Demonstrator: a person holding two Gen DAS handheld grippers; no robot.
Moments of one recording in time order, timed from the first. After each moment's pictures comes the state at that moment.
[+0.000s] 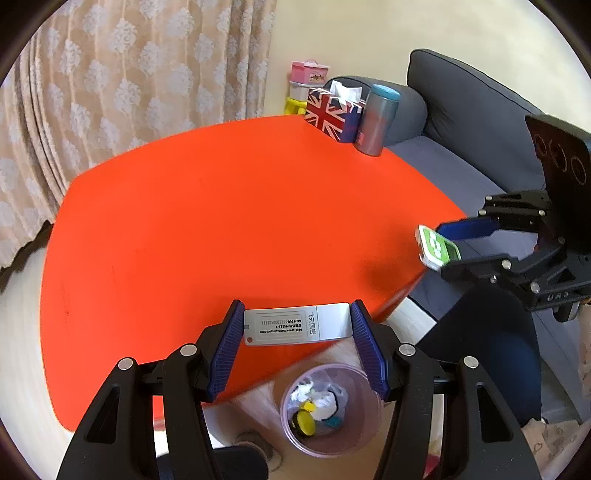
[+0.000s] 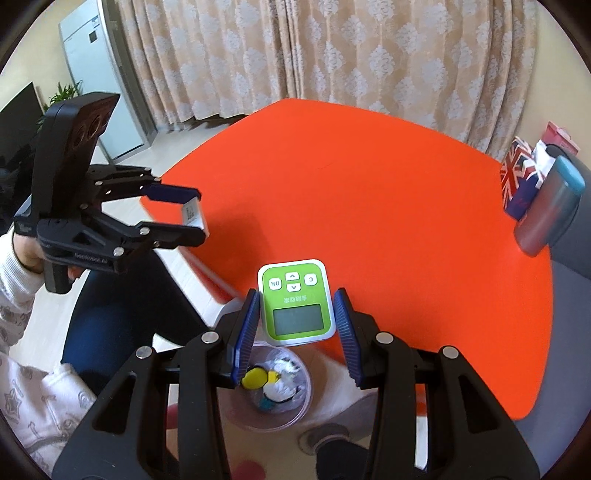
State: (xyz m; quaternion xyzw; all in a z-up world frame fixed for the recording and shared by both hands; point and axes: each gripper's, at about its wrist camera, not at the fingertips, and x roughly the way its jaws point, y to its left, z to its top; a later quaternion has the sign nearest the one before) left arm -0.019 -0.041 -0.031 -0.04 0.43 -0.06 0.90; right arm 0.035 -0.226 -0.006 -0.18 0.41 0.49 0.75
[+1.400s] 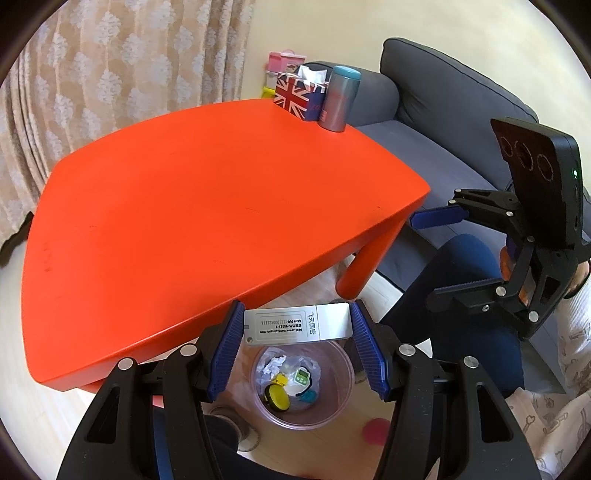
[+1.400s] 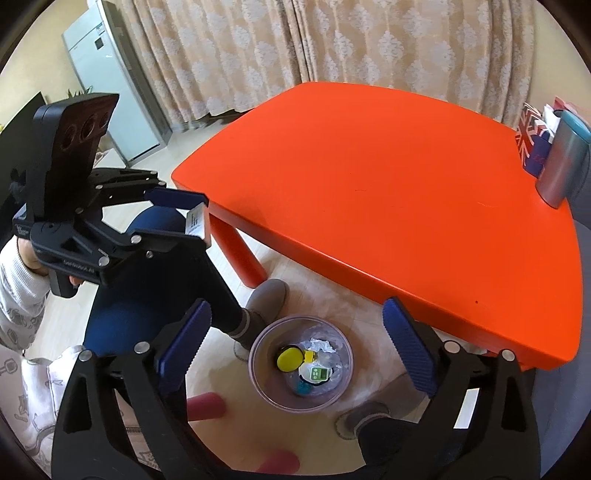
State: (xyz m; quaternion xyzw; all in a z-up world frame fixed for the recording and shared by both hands) left arm -0.064 -0.069 -0.042 -0.05 0.44 -0.11 0.89; right arm -0.004 -0.242 -0.028 -0.15 0.44 0.50 0.74
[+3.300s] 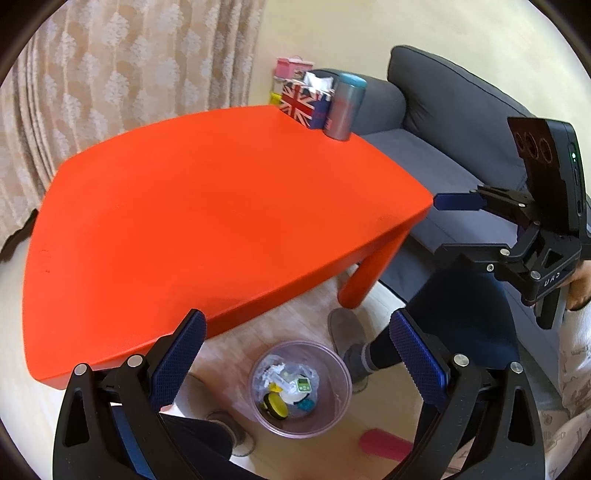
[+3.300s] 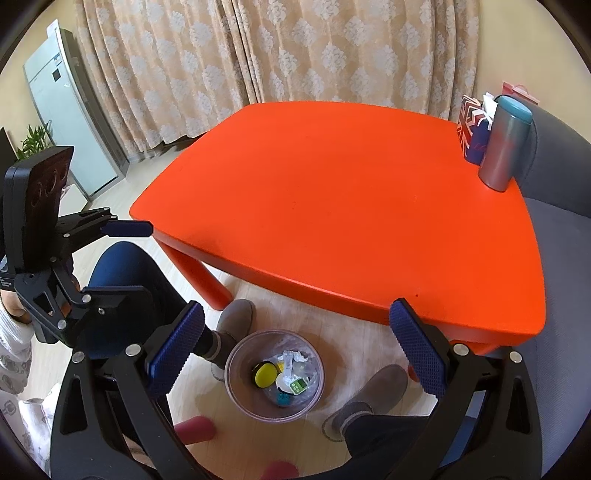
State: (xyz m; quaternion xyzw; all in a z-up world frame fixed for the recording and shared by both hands) left arm -0.062 -0.069 -0.038 -0.06 0.43 -0.09 0.90; right arm 0.013 -0.267 -0.006 -0.12 0.43 0.42 0.79
